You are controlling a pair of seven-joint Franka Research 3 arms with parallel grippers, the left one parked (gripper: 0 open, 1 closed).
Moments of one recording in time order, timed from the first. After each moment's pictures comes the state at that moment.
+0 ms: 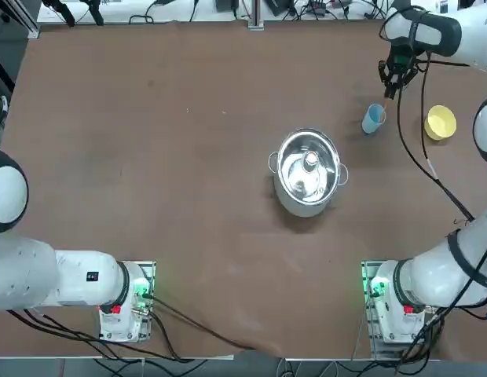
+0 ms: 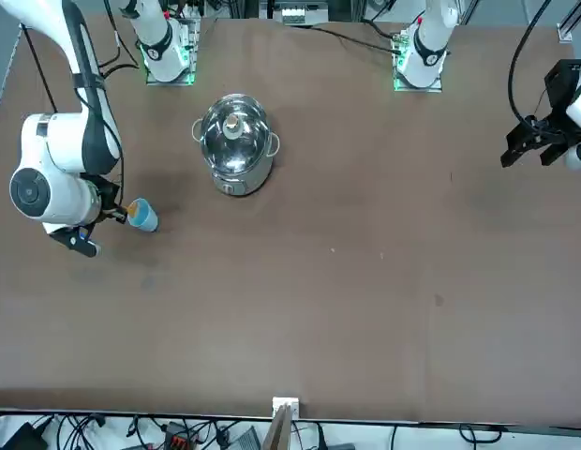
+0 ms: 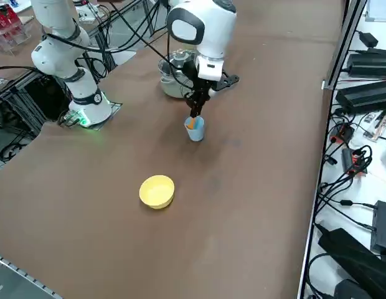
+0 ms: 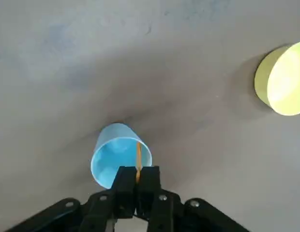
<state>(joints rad) 0.08 0.33 -0.05 -1.84 -0.11 1.91 0.46</state>
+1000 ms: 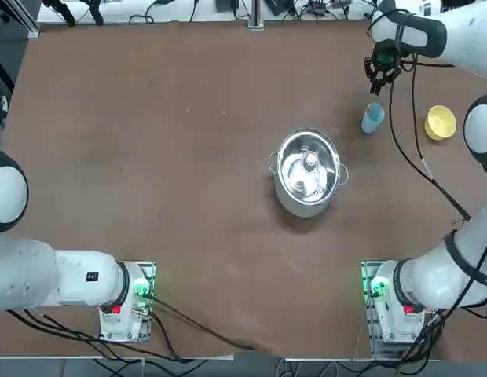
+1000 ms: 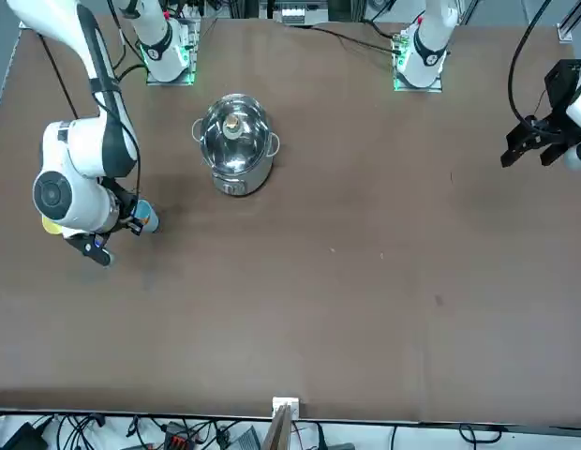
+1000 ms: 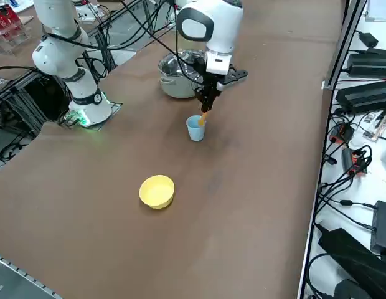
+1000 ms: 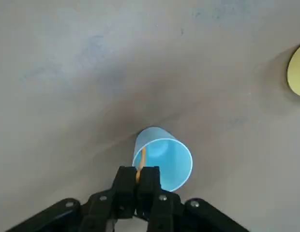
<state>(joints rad) 0.14 0.37 -0.04 -1.81 -0.08 1.96 0.60</state>
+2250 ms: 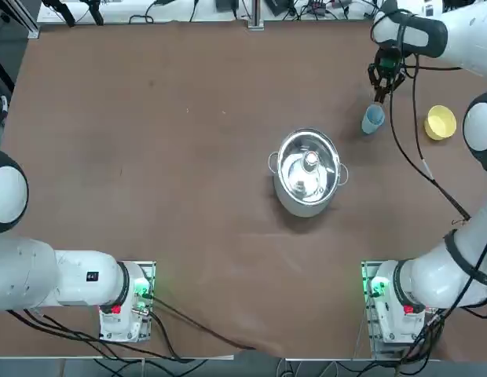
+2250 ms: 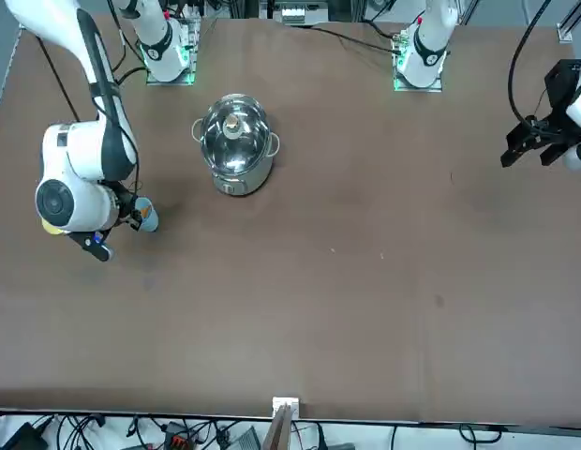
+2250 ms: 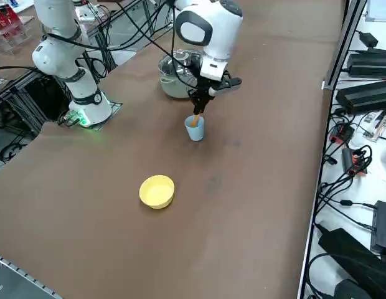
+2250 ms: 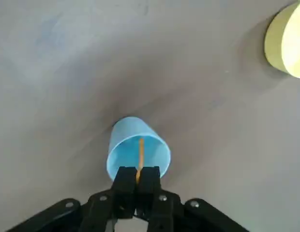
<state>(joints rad) 0.12 0.38 -0.06 -1.81 -0.08 1.88 0.66</state>
